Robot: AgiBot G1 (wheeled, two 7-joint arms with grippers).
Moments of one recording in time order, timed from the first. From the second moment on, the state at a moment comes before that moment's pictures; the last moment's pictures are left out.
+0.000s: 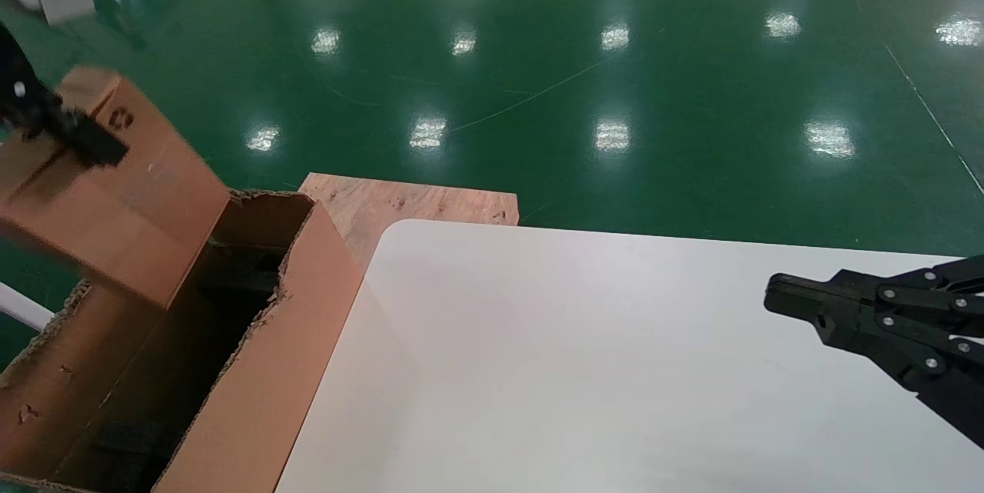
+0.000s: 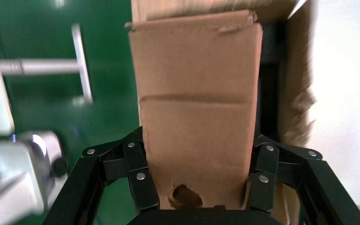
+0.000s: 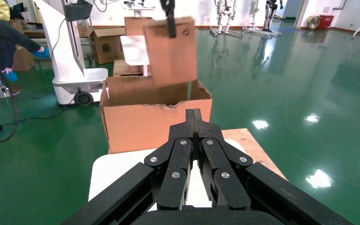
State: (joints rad) left arm -2.51 0.96 2.11 -0.31 1.44 1.59 -1.06; right arm 1.09 -0.58 -0.34 1.26 -0.68 -1.46 0.15
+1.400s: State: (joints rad) left arm -2.07 0.96 2.13 -0.03 1.37 1.31 -1.05; right arm 1.09 -0.58 -0.34 1.26 -0.68 -1.46 0.15
